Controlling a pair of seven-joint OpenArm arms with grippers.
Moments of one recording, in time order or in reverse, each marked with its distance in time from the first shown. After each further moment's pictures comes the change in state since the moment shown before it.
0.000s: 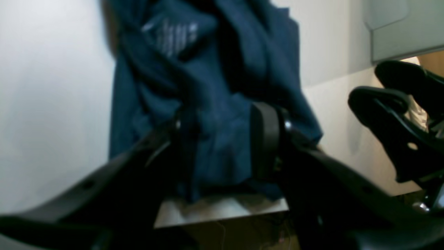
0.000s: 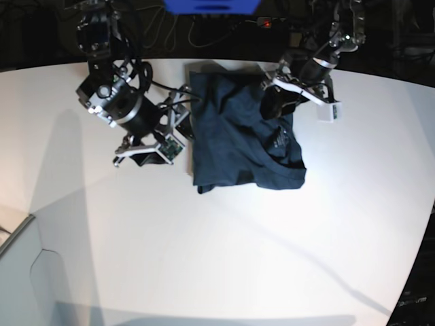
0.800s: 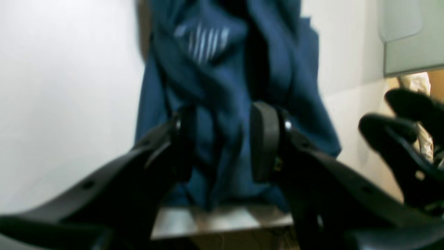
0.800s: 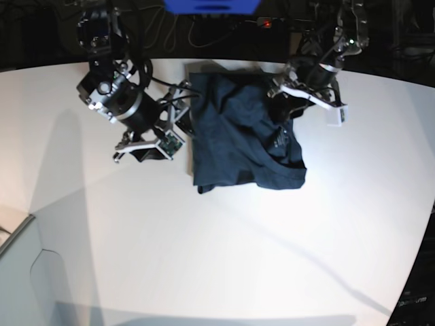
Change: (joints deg) left arm -1.8 1.4 -3.5 -1.7 0.2 0.2 0.2; right arm -0.9 0.0 0.0 0.0 0.0 0.0 -0.1
